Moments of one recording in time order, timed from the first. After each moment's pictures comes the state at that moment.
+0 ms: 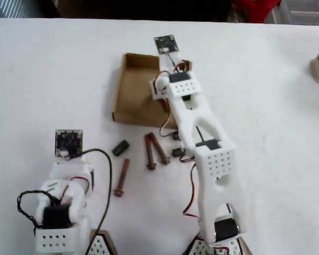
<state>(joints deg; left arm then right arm) -8.6 -104.0 97.1 61.5 0.0 -18.4 46.4 -30.6 52.8 1.0</state>
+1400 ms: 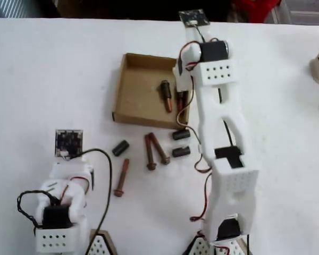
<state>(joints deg) -8.6 -104.0 97.1 61.5 0.0 -12.2 25.9 -42.5 98.5 6.3</state>
